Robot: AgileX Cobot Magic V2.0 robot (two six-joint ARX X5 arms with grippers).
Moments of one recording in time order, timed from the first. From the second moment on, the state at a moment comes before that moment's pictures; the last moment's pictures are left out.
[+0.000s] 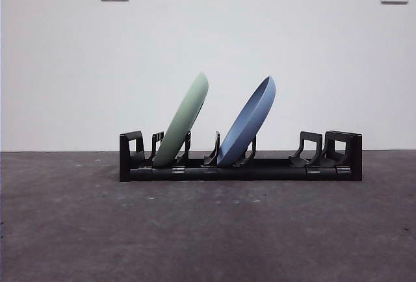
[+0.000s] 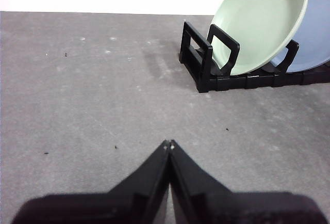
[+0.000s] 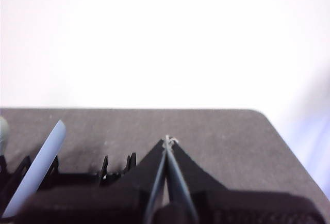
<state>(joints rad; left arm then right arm) -0.02 0.06 0.02 -0.17 0.18 -0.07 0.00 0.54 0.91 -0.44 0.03 -0.07</state>
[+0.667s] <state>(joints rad) -0.02 0.06 0.02 -0.17 0.18 -0.07 -0.01 0.08 0.16 -0.24 0.03 -0.06</state>
